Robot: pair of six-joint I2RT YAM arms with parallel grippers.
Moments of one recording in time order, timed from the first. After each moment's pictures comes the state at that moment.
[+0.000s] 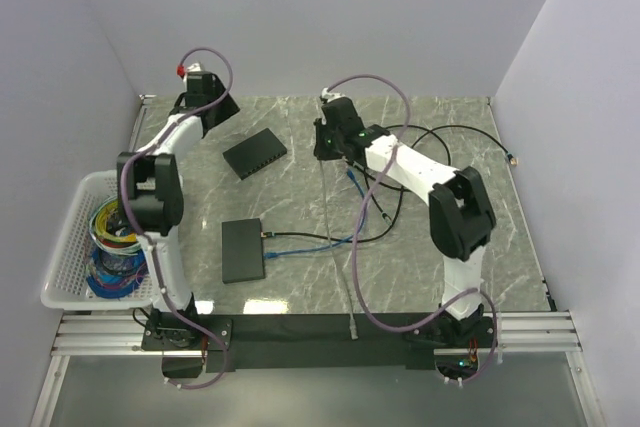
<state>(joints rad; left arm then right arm) -0.06 2.03 1.62 -0.17 -0.06 -0.59 0.60 1.93 1.57 -0.35 0.05 0.39</state>
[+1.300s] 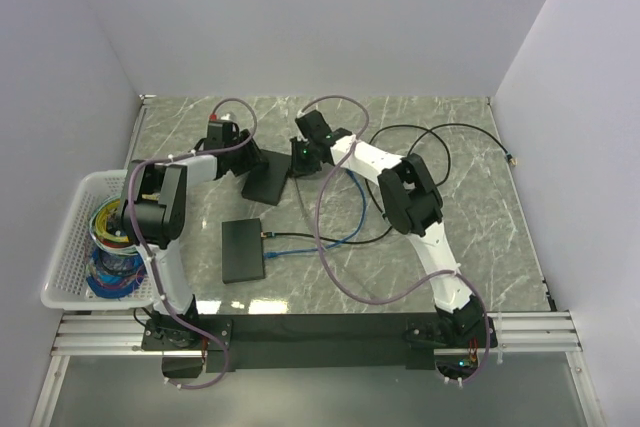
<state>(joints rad) -0.16 1.96 1.16 0.07 0.21 -0.62 0.62 2.40 1.95 -0.46 -0.18 0.51</state>
